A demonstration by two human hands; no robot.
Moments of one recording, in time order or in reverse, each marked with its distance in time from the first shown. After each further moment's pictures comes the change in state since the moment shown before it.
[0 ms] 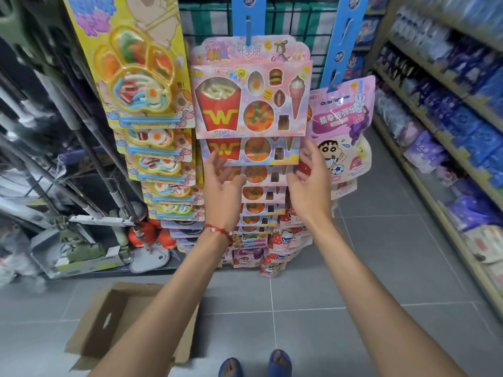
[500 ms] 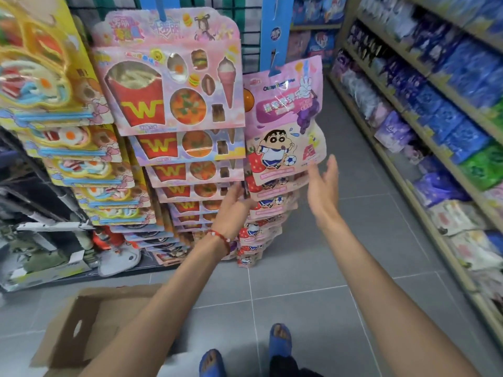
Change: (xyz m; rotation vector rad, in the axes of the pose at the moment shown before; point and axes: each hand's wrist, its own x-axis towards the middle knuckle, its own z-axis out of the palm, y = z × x) left_hand -0.019 -0.050 0.096 0.187 -0.413 -0.410; right_hand 0.039 0.081 -0.099 0.005 0.142 0.345
